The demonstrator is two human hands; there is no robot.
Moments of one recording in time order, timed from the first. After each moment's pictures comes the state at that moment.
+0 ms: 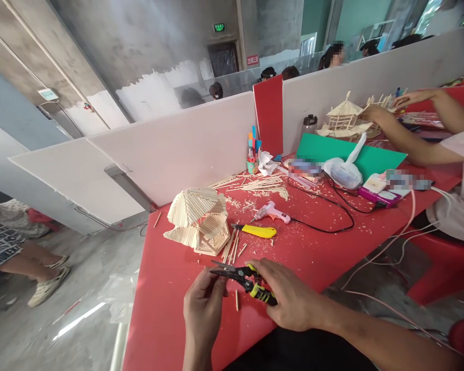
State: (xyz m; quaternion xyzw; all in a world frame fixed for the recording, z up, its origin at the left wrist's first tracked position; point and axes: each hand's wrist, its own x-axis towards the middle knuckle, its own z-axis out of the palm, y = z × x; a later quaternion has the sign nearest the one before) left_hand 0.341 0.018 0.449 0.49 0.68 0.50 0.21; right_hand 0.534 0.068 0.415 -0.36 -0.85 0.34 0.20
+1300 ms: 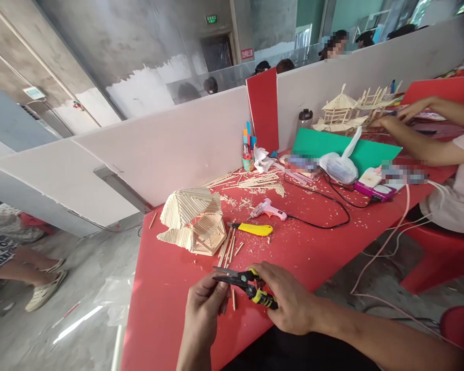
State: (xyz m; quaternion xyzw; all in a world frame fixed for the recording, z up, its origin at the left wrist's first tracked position) left_hand 0.331 0.025 0.424 0.41 0.58 0.52 0.47; right_hand 0.539 0.062 0.391 -0.35 -0.84 0.34 0.25
